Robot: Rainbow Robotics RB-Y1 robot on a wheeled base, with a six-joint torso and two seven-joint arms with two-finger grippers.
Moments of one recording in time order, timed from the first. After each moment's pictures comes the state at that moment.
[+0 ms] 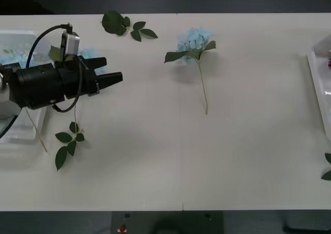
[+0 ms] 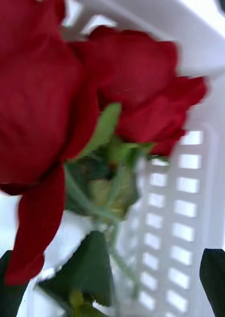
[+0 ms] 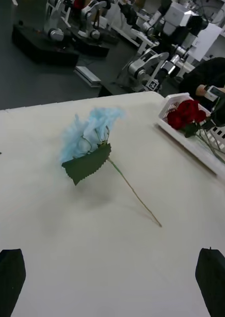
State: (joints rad) right arm -0.88 -1.05 0.73 -0.61 -0.90 0.67 1.70; left arm -0.34 0.79 -0.27 -1.56 2.04 0.73 -2.62
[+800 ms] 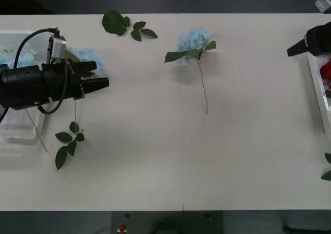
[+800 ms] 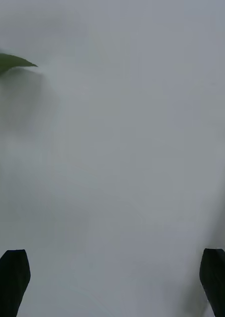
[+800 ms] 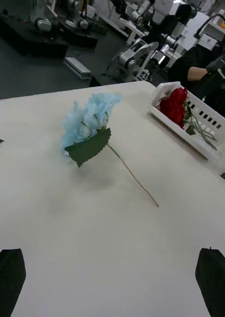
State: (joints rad) right arm -0.88 -1.16 0.52 -1.27 -1.45 1.17 1.64; left arm -0.35 0.76 -0.13 -1.44 2.04 0.95 -2.70
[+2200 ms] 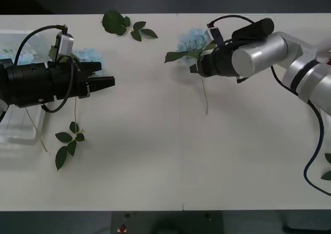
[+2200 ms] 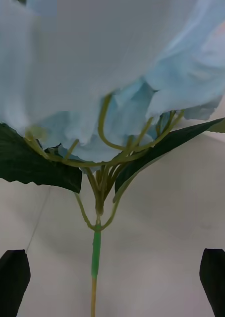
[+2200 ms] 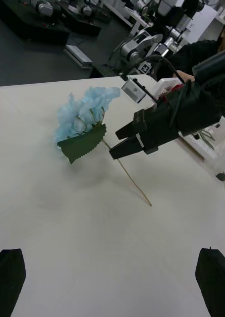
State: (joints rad) right arm -1.02 -0.61 0.89 -0.99 -1.10 0.63 1.42; left arm -0.35 0.73 -0.11 -1.51 1.91 0.95 -2.52
